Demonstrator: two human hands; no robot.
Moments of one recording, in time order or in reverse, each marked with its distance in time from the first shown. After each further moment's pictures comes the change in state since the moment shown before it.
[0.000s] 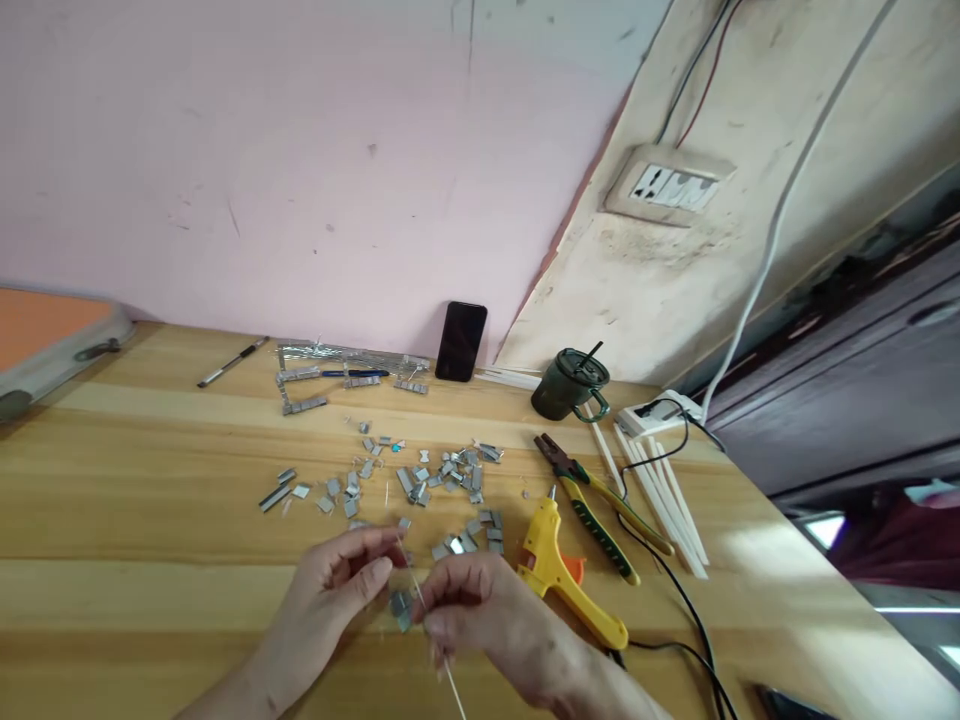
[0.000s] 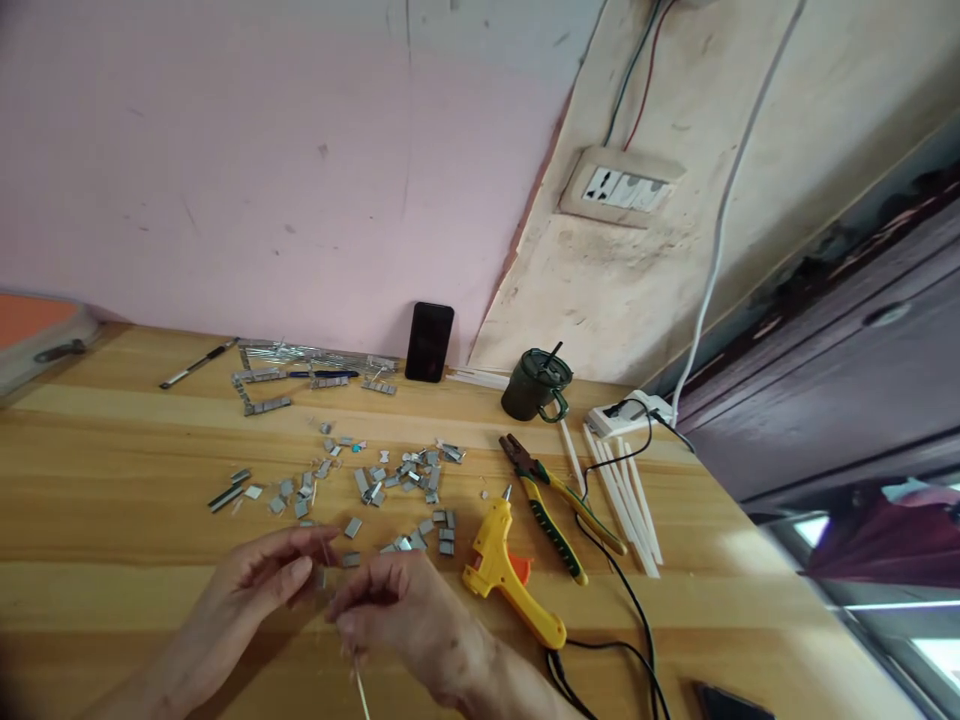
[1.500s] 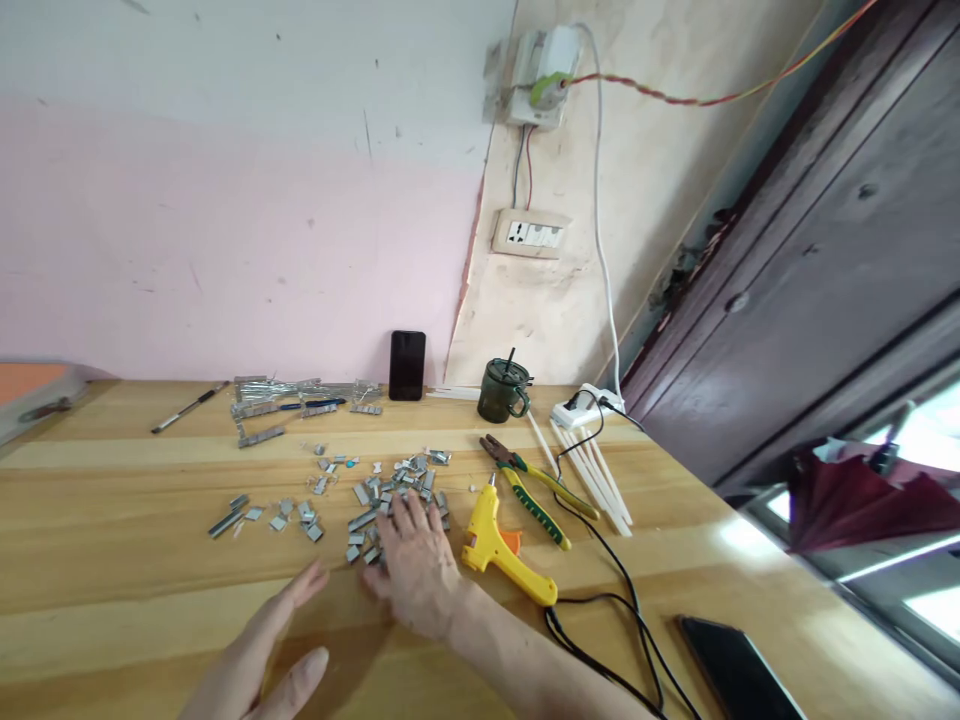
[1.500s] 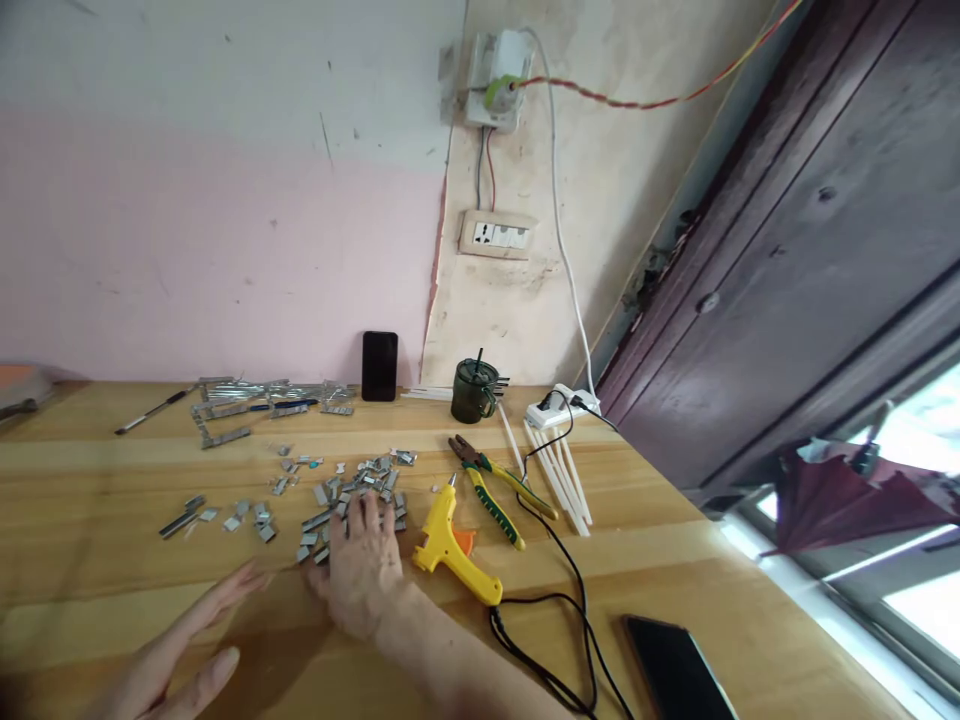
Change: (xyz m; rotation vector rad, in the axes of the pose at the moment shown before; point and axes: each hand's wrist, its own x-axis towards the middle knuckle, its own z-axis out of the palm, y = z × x) left_hand -0.046 -0.049 -0.016 0.735 0.152 0.359; right_hand 0.026 0.036 -0.012 -1.498 0.373 -0.363
